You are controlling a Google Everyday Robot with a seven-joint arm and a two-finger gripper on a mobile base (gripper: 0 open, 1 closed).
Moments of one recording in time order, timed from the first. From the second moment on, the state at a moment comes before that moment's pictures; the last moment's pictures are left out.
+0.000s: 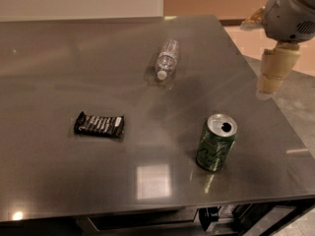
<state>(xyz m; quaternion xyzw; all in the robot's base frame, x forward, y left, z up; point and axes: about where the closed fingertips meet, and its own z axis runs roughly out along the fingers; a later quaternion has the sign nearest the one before) 0.514 -0.205 0.982 -0.70 0.70 -0.04 0.17</state>
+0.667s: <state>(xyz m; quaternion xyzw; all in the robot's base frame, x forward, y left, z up) 0.583 -0.181 0.965 -0.78 0.60 -0.04 0.18</state>
